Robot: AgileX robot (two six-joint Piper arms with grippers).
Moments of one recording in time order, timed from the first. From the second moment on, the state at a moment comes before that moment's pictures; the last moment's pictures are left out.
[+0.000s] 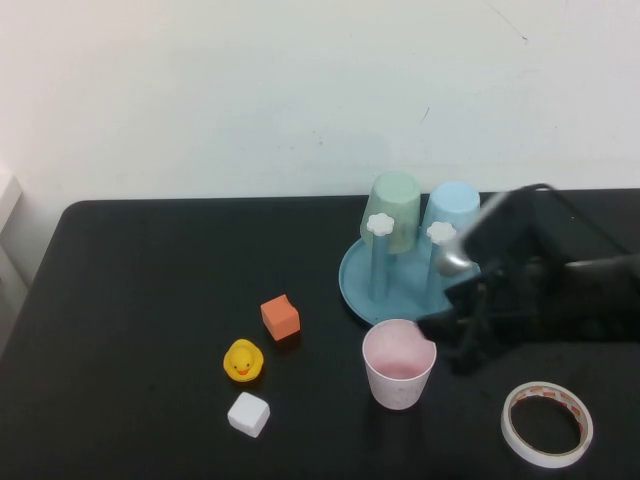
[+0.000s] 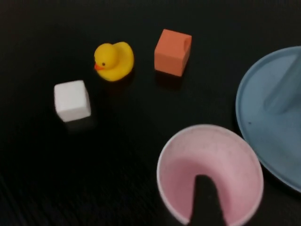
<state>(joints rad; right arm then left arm) 0.44 1.61 -0.87 1.22 0.31 -1.47 0.00 0.33 -0.47 -0.33 0.50 0.20</state>
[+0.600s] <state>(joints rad) 0.44 2.01 -1.07 1.22 0.25 -1.46 0.00 0.33 -0.47 -0.47 0.46 0.20</state>
